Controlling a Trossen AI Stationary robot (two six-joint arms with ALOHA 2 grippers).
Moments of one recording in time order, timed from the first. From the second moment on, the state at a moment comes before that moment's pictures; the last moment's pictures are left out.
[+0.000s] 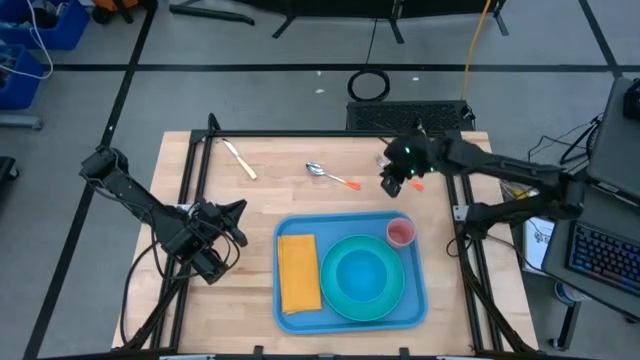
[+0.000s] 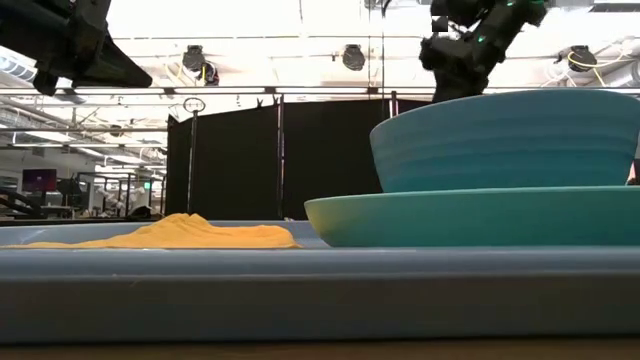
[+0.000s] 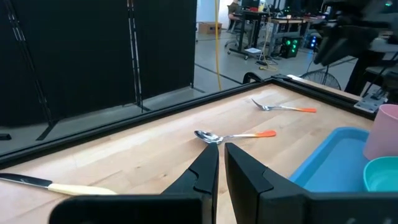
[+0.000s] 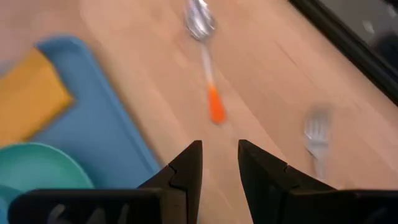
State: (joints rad) left arm -0.71 1.15 0.65 -1.01 -1.37 -1.62; right arm -0.42 1.17 0.97 -0.69 -0.03 0.20
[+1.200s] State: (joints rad) left arm -0.71 1.15 0.65 -0.97 -1.34 -1.54; right arm -0.76 1.79 1.25 -1.16 -0.08 -0.20
